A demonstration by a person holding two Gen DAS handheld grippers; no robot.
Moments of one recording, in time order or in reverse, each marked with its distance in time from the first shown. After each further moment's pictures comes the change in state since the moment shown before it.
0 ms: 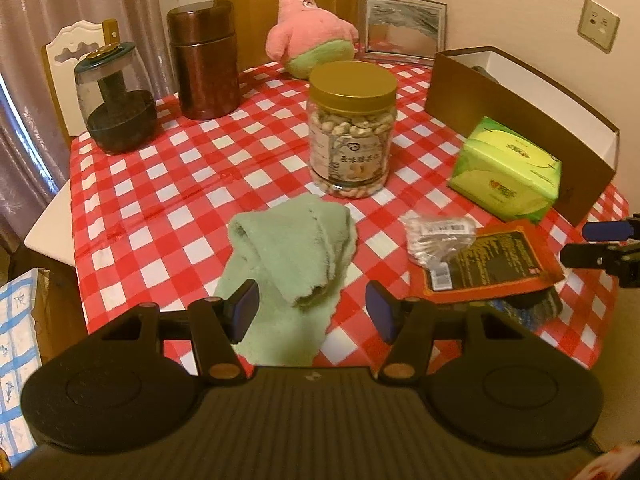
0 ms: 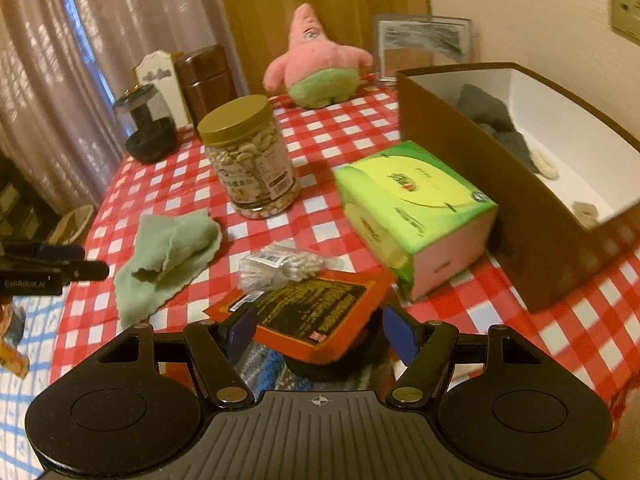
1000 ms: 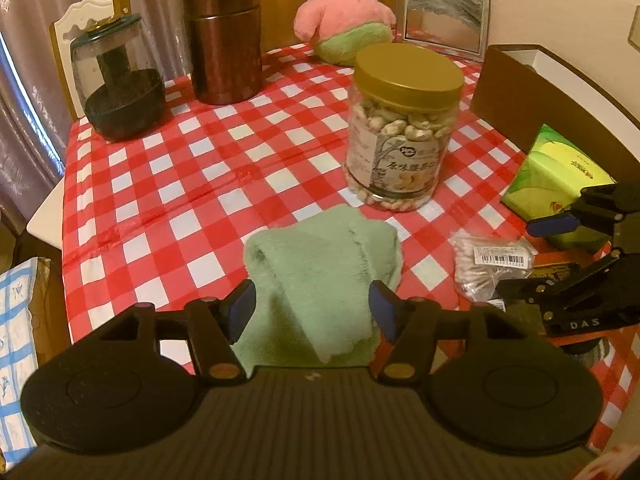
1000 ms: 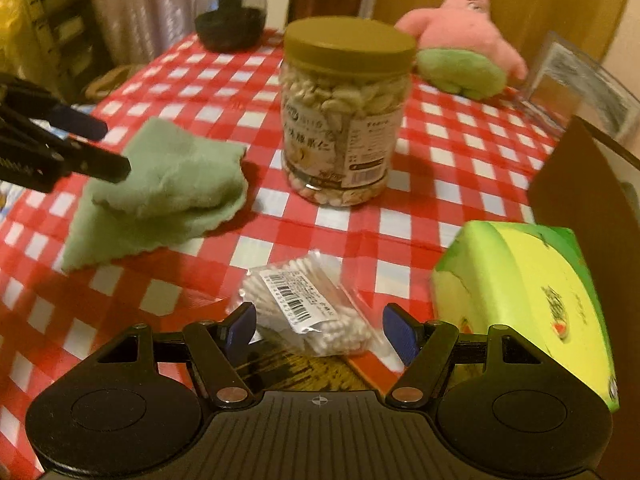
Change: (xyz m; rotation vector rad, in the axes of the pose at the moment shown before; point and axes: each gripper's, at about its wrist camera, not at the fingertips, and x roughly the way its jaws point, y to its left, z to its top) left arm 0.064 0.022 0.023 -0.051 0.042 0.038; right arm 0.144 0.038 0.039 -0.498 0.174 0.064
